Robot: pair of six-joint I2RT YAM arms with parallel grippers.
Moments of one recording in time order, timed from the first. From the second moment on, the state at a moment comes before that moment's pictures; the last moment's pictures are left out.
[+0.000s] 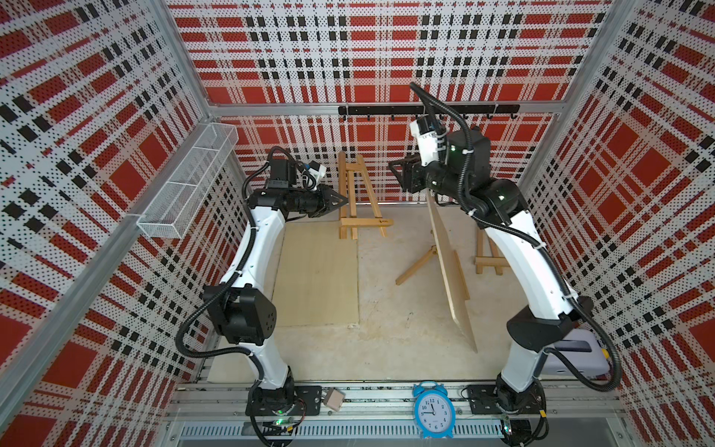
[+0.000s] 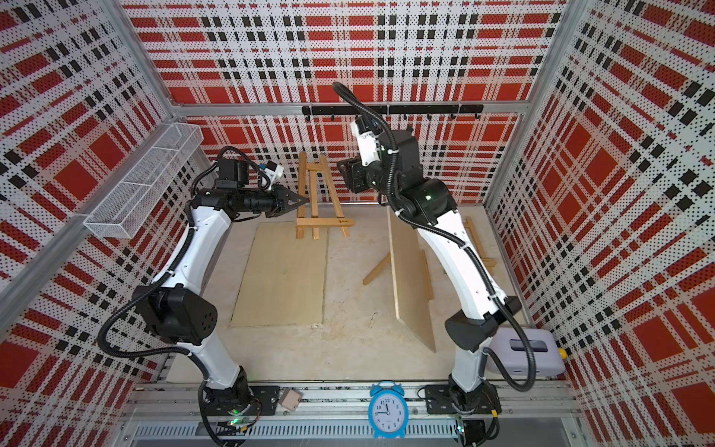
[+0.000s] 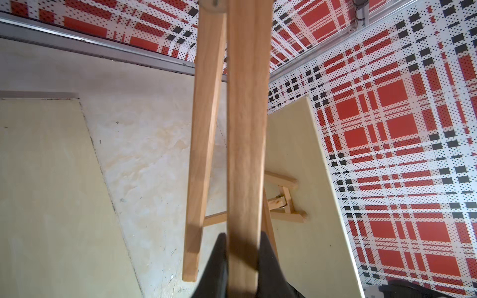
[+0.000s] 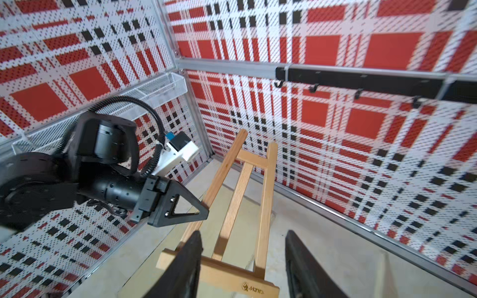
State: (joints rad) left arm -0.09 1.83 1.95 -0.82 0.86 -0.40; right arm 0.60 1.78 2.38 -0.76 -0.05 0.11
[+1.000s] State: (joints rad) left arm -0.14 2.57 2.32 -0.57 1.04 -0.57; right arm 0.59 1.65 2.23 -0.81 0.19 0.10
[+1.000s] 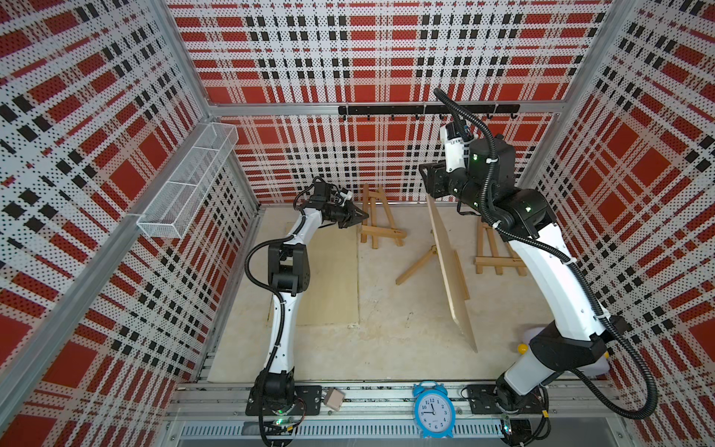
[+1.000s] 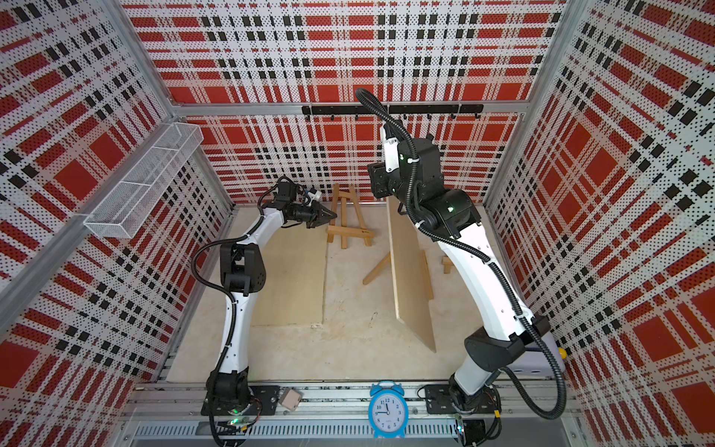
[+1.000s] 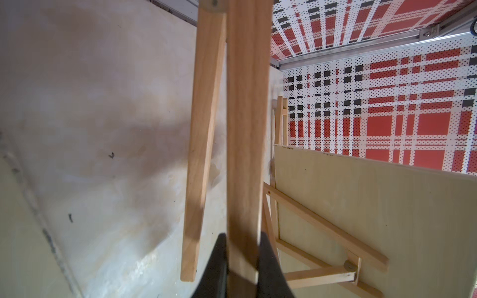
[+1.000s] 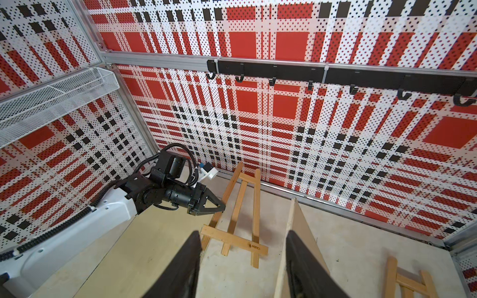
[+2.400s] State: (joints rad) left arm -0.17 2.80 2.42 -0.36 1.09 -0.79; right arm 0.56 1.71 2.30 -0.90 0.23 0.07
